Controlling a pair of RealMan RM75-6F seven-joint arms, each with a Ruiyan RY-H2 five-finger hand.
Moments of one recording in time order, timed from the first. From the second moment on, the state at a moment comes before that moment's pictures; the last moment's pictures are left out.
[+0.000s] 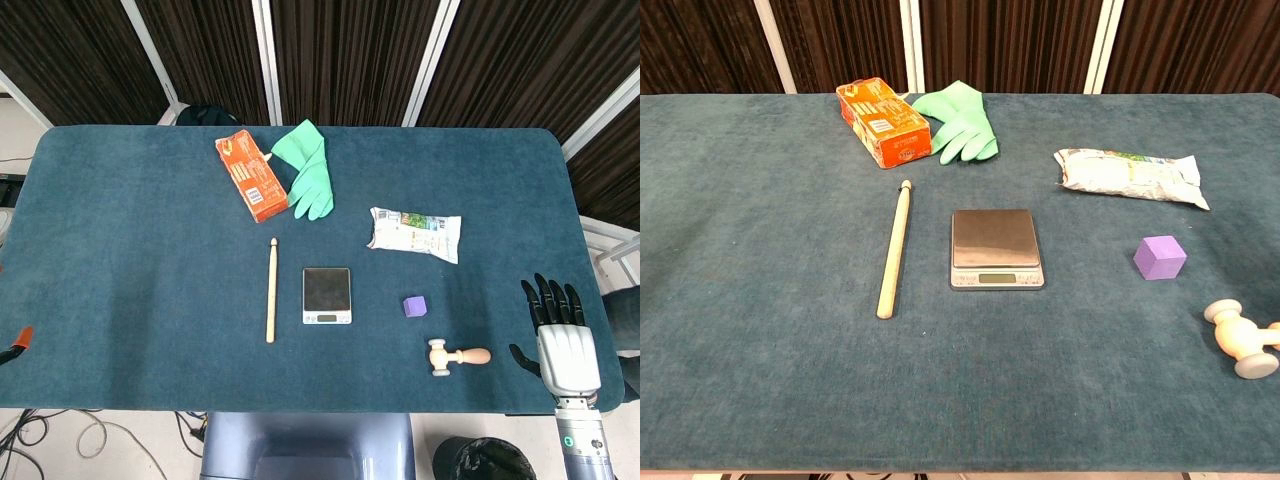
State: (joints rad) left arm -0.04 -1.10 -0.10 -1.61 1.41 1.54 -0.02; right arm 0.10 -1.28 0.09 -1.61 -1.50 1.53 -0.27
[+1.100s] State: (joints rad) left arm -0.03 -1.10 -0.10 -1.62 1.43 1.56 0.00; right arm 0.21 -1.21 0.09 -1.63 -1.51 1.30 -0.09
